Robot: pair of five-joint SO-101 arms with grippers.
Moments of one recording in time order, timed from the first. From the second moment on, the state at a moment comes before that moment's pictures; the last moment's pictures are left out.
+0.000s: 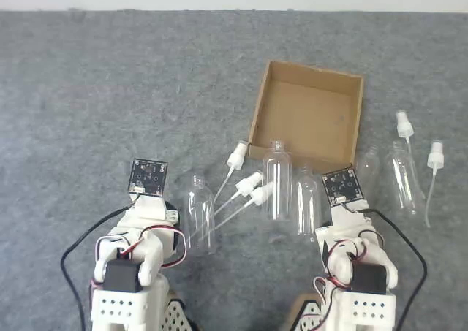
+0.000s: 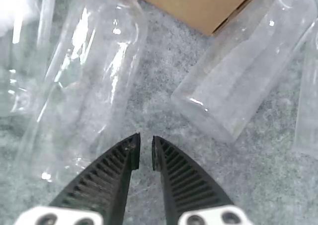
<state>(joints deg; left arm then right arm) -1.5 -103.3 97.2 72.0 2.9 1.6 -103.5 94.8 74.8 18.4</state>
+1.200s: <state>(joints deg) -1.5 -103.3 97.2 72.0 2.9 22.6 -60.5 49.6 58.2 29.5</state>
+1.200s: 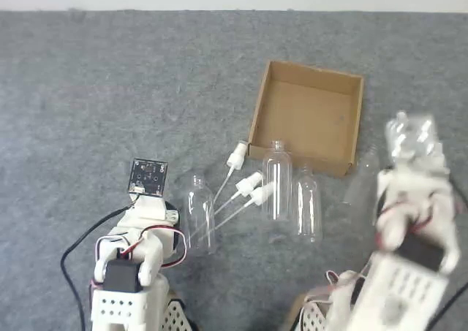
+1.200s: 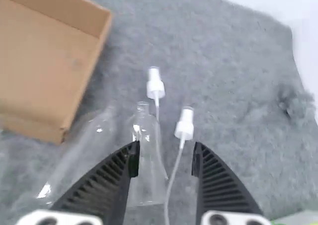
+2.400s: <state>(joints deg) -1.5 -103.3 97.2 72.0 2.9 31.6 44.0 -28.8 68.5 31.2</state>
